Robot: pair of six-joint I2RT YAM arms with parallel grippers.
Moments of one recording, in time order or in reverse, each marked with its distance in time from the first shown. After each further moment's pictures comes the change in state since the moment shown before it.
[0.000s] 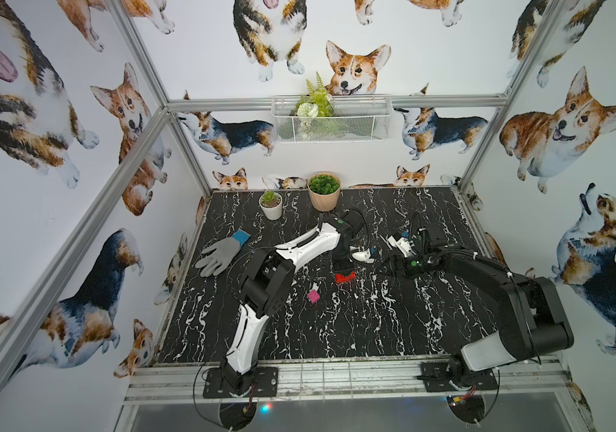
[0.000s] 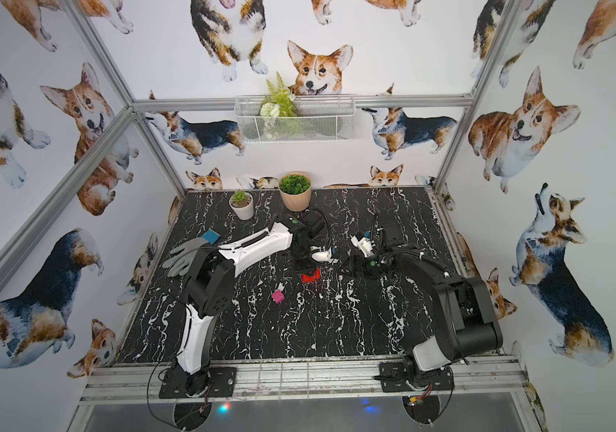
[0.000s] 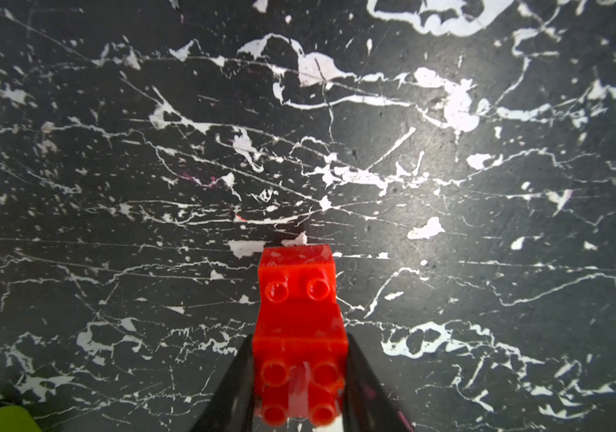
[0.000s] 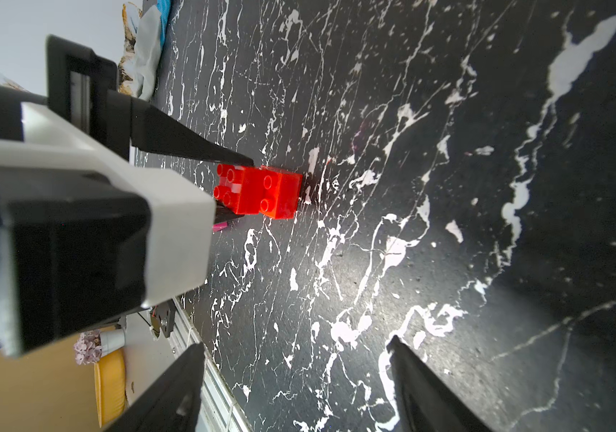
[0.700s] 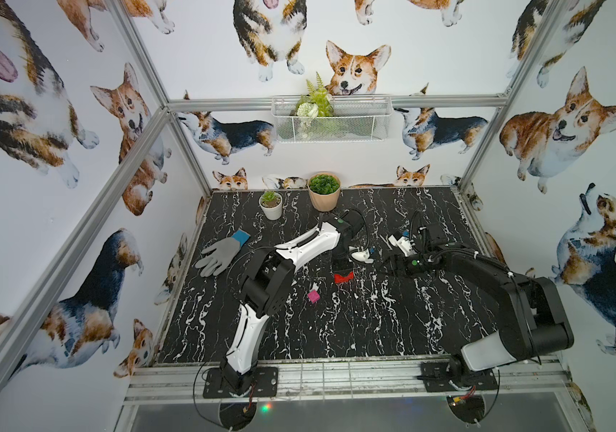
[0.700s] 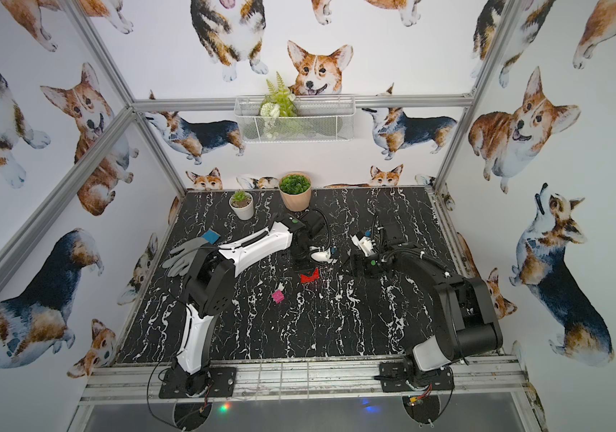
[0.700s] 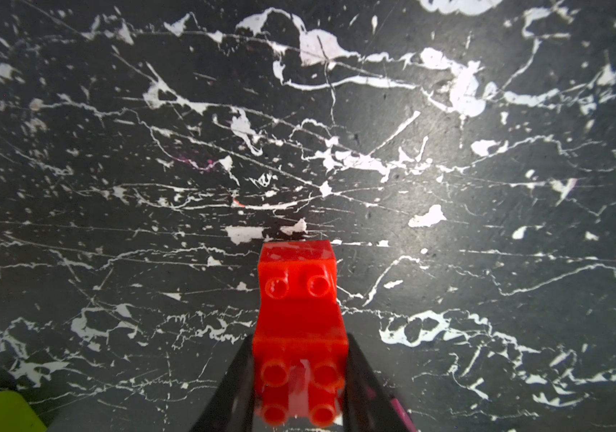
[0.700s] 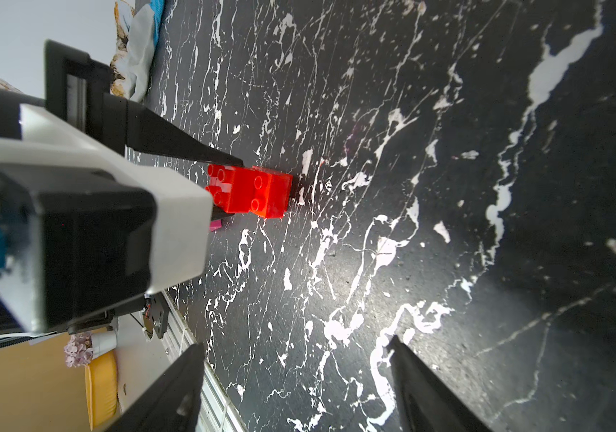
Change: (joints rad) left arm 0.004 0.006 0.005 -0.021 -0.016 -0.011; right arm -0.004 0.000 0.017 -0.027 0.021 -0.020
